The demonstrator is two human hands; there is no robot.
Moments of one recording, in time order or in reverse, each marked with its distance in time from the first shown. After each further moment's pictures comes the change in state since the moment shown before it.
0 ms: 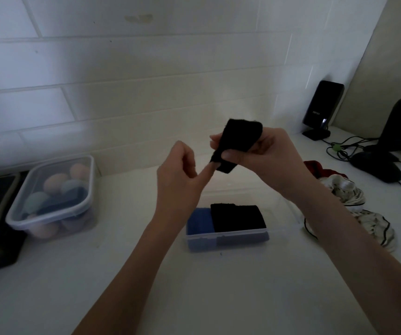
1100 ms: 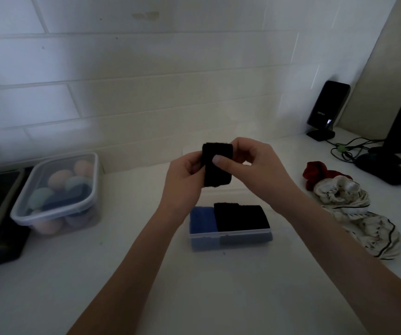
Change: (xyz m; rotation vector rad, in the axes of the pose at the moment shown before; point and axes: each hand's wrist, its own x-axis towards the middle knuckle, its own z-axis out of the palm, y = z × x) left_hand 0.005 0.002 -0.001 -0.512 -0.278 -0.332; right_hand -0.001 0.017 0.019 -0.311 0.132 0.166
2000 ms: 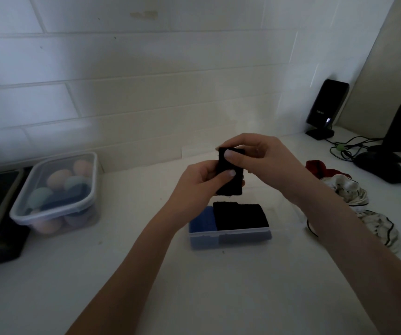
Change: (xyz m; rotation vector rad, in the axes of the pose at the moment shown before) left_hand -0.009 0.004 0.007 0.021 -0.240 -0.129; right_hand 0.005 -0.002 -0.021 0.089 -0.140 0.073
